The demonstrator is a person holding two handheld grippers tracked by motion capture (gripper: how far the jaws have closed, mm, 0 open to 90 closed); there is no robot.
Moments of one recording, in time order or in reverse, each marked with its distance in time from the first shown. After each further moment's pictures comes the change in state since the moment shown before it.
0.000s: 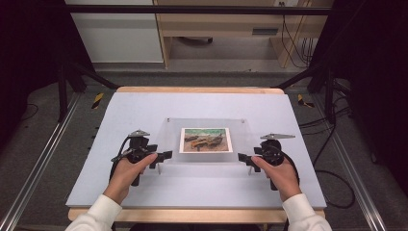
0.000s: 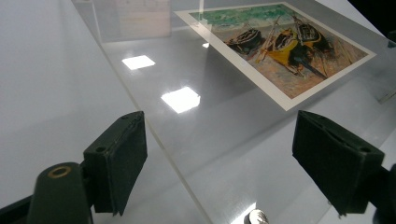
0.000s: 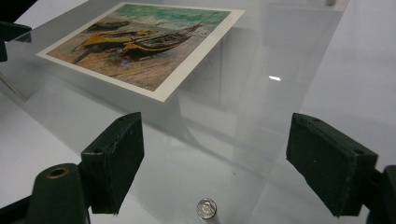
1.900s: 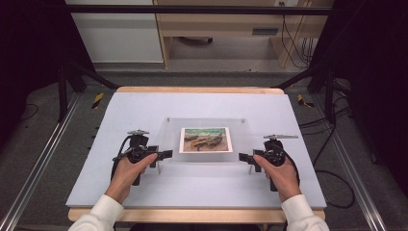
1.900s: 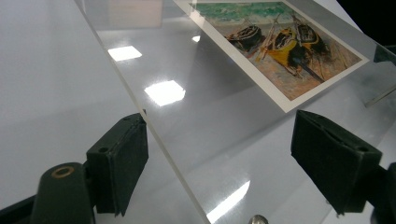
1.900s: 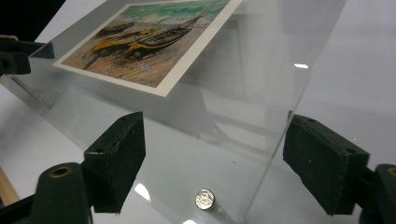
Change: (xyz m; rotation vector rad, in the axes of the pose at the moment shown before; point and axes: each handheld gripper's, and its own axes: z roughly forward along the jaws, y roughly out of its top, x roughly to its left) left arm 0.006 0.002 0.004 0.024 -0.040 -0.061; right arm -0.009 -0.003 0.001 0.005 0.064 0.112
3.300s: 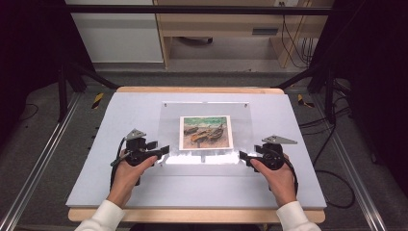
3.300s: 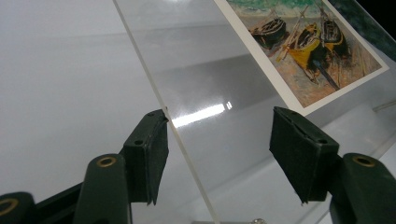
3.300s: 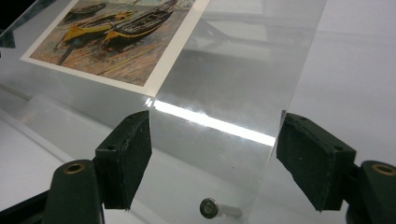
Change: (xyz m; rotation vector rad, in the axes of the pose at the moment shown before) left arm -0.012 -0.006 -0.013 -0.155 0.098 0.089; right arm 0.014 -0.007 -0.003 -0.130 -0.120 -0.162
